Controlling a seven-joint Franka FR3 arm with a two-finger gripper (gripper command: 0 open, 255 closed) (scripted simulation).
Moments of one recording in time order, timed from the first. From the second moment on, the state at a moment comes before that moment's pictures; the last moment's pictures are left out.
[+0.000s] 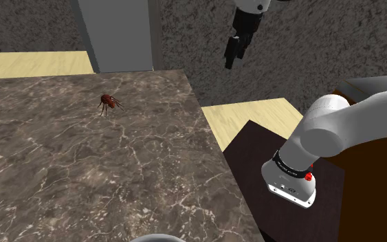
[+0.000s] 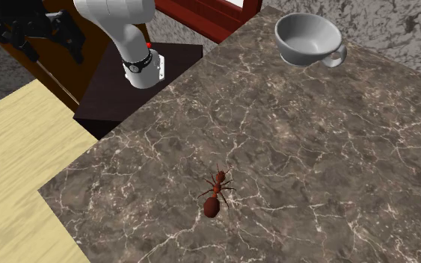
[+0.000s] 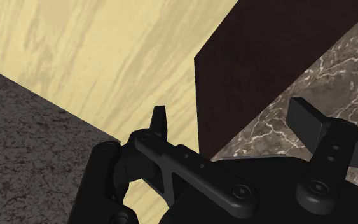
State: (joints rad) arm -0.01 -0.74 0.06 -2.41 -0.01 1.72 -0.03
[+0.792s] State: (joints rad) arm 0.04 -0.45 0.22 -2.23 0.03 1.84 0.10
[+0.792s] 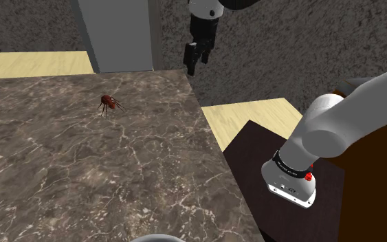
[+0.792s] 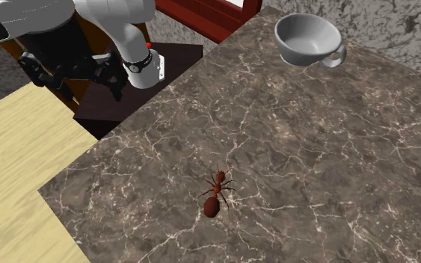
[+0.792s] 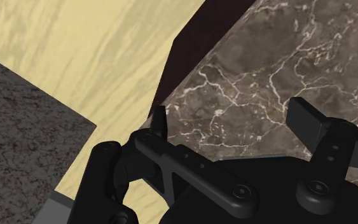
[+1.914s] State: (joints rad) arm 0.15 0.15 0.42 -1.71 -0.16 1.87 0.36
